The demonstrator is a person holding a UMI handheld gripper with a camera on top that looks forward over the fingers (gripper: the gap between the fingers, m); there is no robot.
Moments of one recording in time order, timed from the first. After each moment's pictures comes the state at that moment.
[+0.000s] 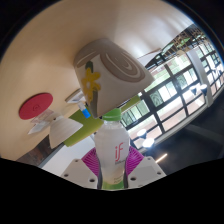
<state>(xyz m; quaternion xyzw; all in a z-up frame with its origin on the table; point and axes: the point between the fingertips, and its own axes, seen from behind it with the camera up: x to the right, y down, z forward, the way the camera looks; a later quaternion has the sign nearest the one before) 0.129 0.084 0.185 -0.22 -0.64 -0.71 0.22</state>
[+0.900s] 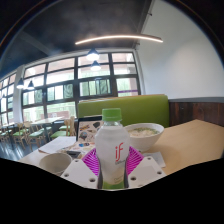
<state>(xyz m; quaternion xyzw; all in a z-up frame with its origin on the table) 0.208 0.102 0.095 -0.73 0.03 0.06 0.68</state>
